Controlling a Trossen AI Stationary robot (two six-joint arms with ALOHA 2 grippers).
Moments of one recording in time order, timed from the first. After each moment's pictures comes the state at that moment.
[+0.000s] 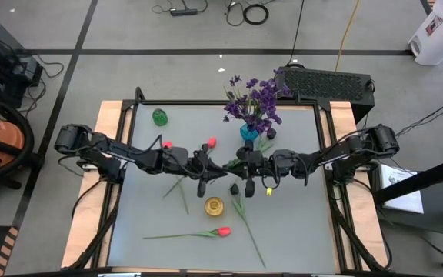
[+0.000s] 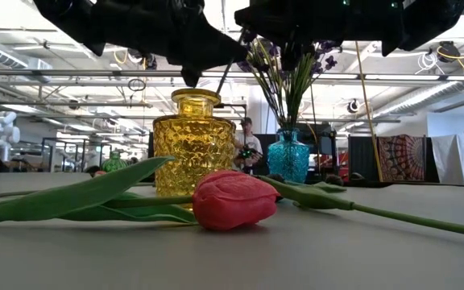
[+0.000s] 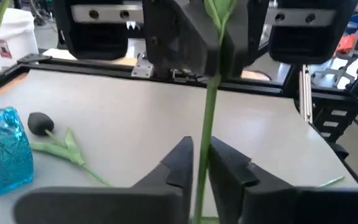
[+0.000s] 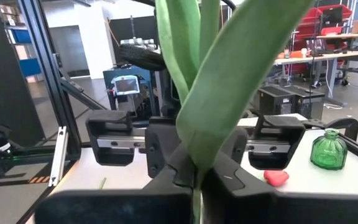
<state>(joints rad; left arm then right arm) -0.08 1.51 0.72 0.58 0.01 -0.12 0.12 1.53 0.70 0.88 0.13 0.14</state>
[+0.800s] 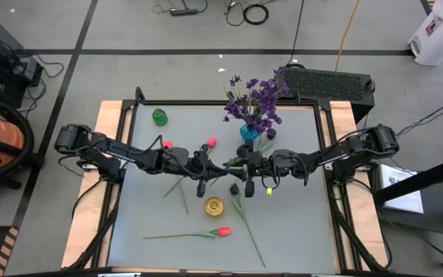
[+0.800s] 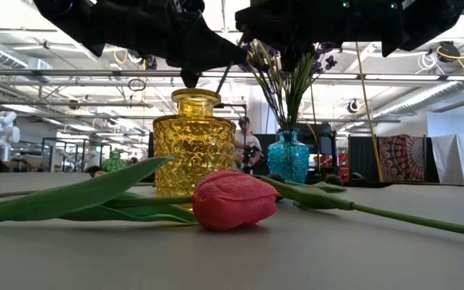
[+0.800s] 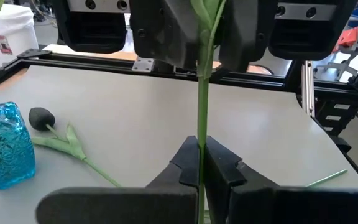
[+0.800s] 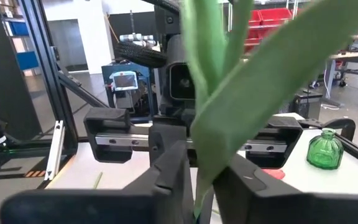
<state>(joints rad) -0.08 1.51 0.72 0.57 0.01 -0.12 0.12 1.53 0.70 0.87 0.13 0.12</state>
